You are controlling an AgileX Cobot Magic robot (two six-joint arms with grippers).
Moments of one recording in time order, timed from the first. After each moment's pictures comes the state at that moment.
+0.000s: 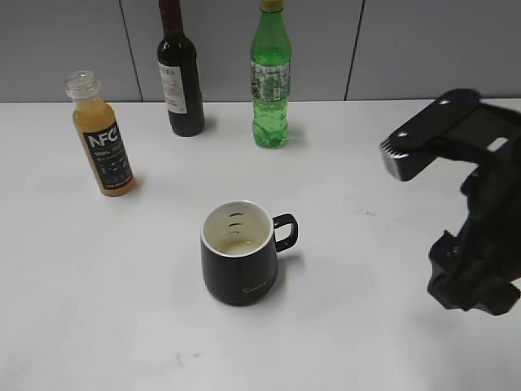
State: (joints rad) left arm -0.02 -0.01 -0.48 0.02 1.08 0.08; right arm 0.68 1.36 -0.90 -0.07 1.04 0.03
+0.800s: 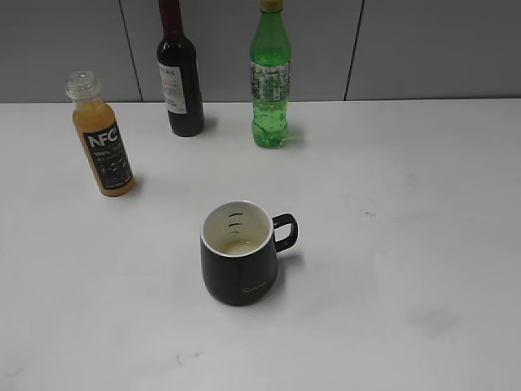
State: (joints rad) left arm -0.02 -0.01 -0.48 0.02 1.08 0.08; right arm 0.40 0.46 -0.55 -0.04 1.02 0.08
